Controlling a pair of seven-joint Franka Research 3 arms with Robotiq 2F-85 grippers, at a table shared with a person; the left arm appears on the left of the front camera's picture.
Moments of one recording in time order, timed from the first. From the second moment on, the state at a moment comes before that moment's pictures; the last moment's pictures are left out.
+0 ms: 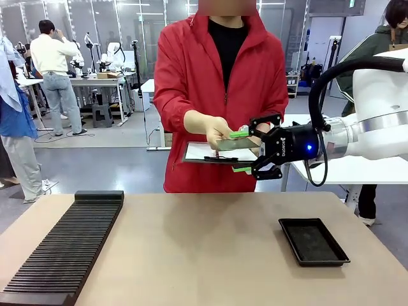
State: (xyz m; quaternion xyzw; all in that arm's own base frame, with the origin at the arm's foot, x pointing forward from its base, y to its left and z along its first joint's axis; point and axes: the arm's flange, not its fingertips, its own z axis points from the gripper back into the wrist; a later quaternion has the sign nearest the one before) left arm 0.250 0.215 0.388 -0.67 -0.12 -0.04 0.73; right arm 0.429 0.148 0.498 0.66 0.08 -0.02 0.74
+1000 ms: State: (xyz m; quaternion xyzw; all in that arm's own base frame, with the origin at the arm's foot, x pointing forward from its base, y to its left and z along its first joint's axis) left arm 0.250 0.215 0.388 -0.67 -0.12 -0.04 0.73; right arm 0.433 0.146 0.500 0.68 0.08 -0.03 0.73
